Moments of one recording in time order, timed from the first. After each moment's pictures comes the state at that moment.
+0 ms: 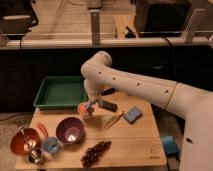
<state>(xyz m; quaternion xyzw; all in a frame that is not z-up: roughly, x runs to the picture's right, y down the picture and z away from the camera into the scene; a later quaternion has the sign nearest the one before) -0.082 0.032 0.751 -0.21 -0.17 -0.32 0.91</state>
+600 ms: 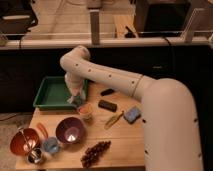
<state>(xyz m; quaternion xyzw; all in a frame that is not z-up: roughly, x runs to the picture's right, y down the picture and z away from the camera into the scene) -0.188 0.005 0.793 -0.20 -0.23 -0.40 0.87</state>
